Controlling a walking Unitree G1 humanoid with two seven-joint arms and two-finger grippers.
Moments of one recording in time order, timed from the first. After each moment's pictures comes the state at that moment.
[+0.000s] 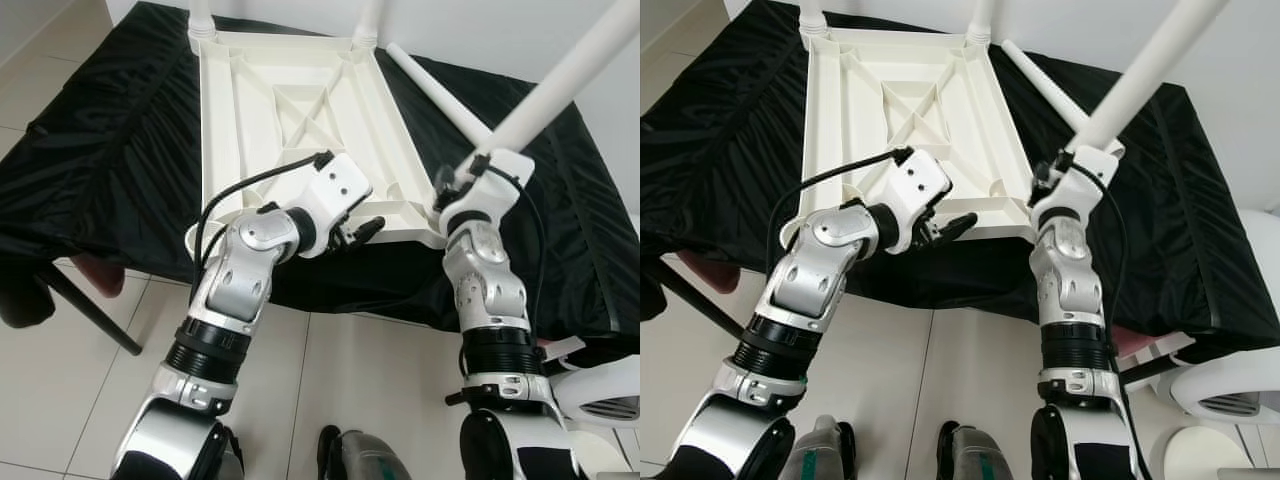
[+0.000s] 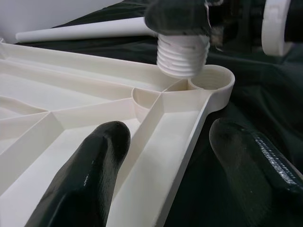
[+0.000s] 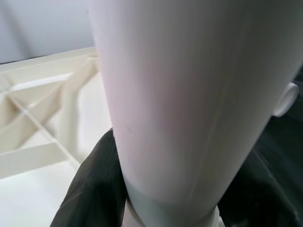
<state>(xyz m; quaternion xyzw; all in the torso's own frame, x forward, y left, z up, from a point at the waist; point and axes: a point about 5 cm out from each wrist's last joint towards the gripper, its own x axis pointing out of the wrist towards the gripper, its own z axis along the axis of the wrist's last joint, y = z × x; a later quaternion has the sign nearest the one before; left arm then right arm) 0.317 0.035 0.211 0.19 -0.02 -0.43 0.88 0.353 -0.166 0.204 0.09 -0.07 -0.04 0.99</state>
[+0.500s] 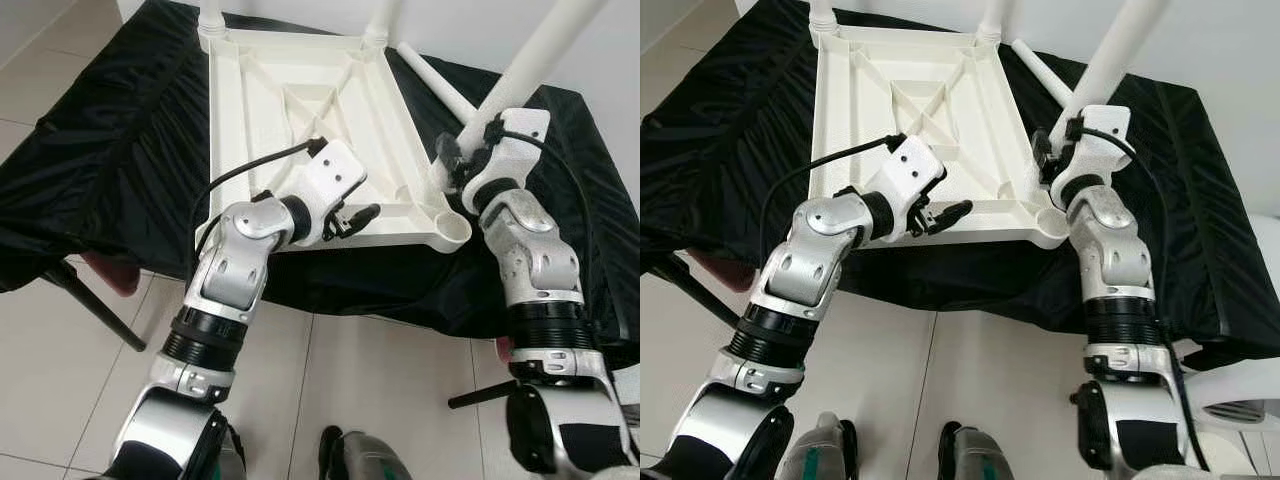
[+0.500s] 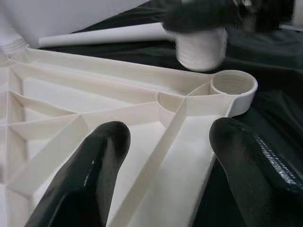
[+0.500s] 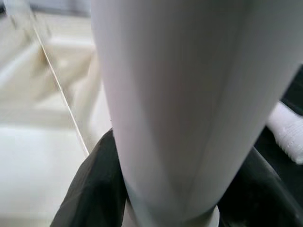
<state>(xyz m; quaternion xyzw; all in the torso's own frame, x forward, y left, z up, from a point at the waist) 0.327 0.042 0.226 0.20 -0.04 -0.42 0.88 0.363 -0.197 0.216 -0.04 -0.02 0.07 1.00</state>
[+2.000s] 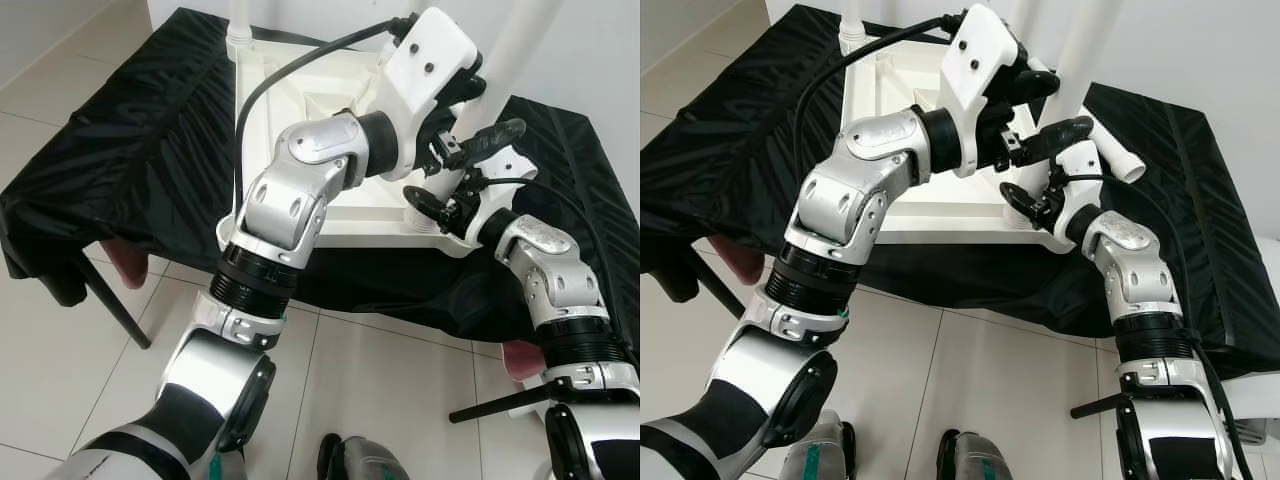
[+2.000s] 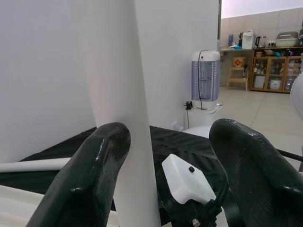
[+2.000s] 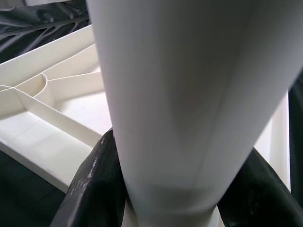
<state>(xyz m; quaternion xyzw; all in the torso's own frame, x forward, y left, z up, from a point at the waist) 0.305 -0.028 0.313 0.07 -0.16 -0.57 0.80 0.347 -0.192 0.196 -0.09 -0.01 0.29 0.95</state>
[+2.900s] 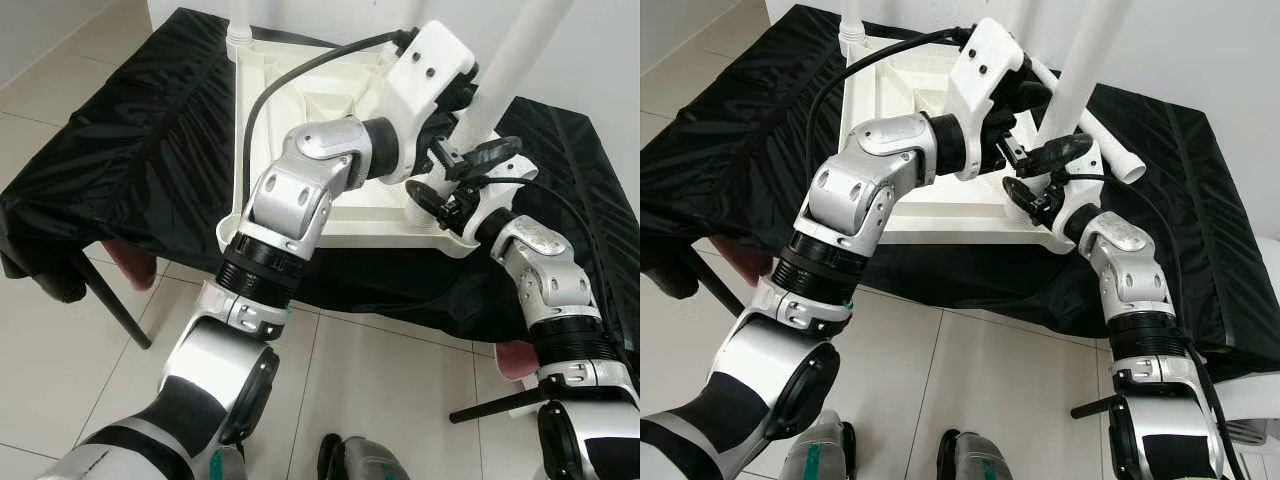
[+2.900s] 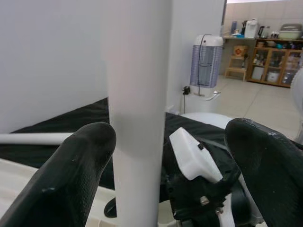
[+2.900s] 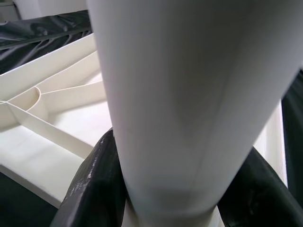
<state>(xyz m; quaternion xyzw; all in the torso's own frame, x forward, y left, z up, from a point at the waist) 0.322 -0.029 0.302 0.06 -0.10 -0.56 0.82 0.350 -0.192 0.196 -0.07 -0.03 0.27 0.96</state>
